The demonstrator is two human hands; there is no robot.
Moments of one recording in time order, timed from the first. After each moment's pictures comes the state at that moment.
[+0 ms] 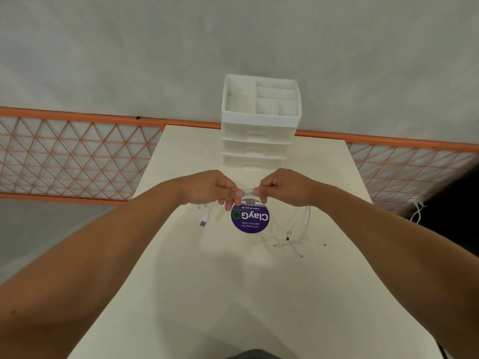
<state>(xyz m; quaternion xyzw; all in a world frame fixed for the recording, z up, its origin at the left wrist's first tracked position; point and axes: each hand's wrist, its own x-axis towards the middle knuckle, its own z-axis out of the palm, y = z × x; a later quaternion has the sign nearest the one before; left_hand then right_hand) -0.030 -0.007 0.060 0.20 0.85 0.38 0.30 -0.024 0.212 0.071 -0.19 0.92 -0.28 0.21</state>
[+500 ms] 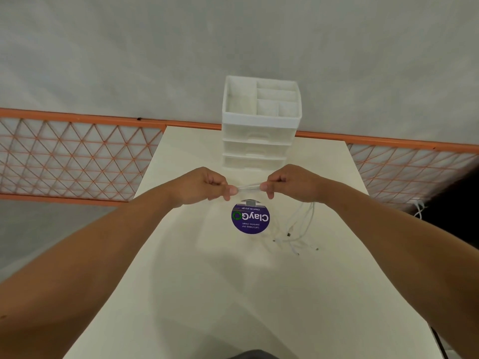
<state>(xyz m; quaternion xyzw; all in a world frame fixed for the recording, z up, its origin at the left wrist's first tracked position) -0.029 -0.024 0.052 0.14 0.85 0.44 0.24 -0.027 0.225 0.078 -0.18 0.92 -0.29 0.20</state>
